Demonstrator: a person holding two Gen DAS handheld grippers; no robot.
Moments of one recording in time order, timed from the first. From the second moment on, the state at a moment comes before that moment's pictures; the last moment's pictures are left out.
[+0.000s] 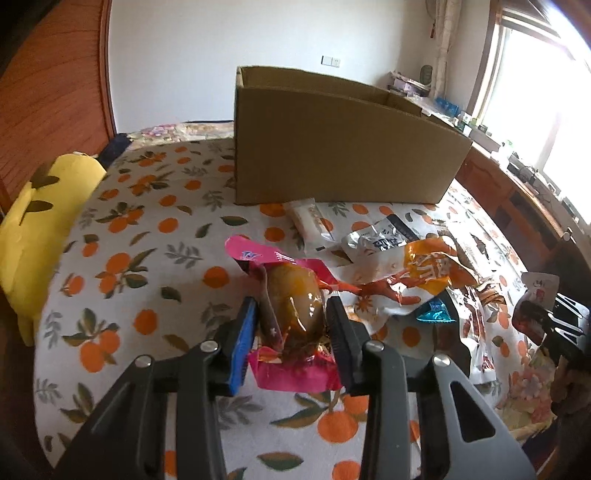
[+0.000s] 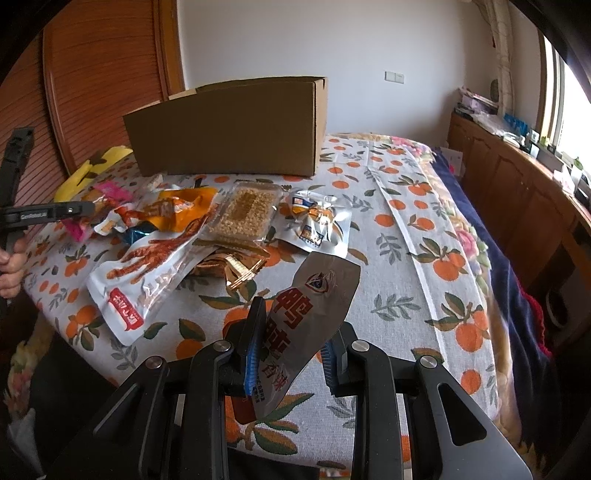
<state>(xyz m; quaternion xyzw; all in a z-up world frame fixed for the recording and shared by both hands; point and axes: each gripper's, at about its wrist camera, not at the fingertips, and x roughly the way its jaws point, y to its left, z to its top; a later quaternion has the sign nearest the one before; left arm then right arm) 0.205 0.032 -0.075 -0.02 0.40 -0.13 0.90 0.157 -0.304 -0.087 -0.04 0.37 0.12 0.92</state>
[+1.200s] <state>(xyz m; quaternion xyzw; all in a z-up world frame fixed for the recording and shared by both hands) 0.259 0.019 0.038 -0.01 0.29 -0.14 0.95 0.252 -0.248 0.024 -0.09 0.29 0.17 0.94</state>
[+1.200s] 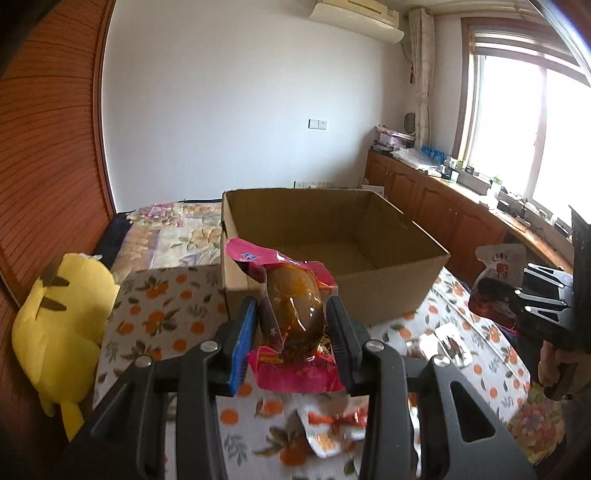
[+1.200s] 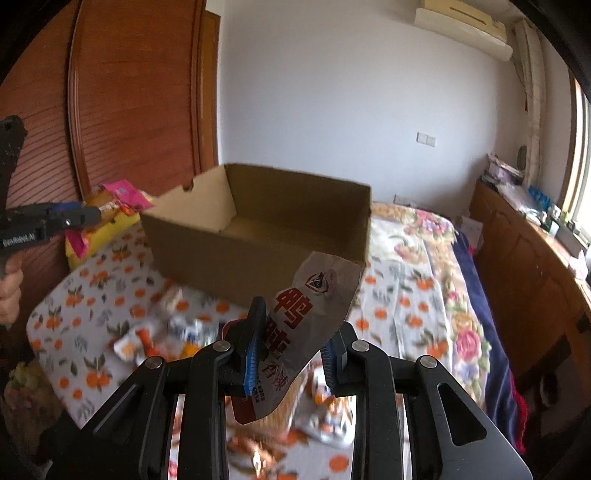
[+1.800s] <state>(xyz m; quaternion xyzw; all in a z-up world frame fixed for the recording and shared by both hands) 0.350 0.009 0.012 -0.02 0.31 -0.16 0.94 0.369 -0.221 0.019 -0.05 0.31 0.16 0.94</state>
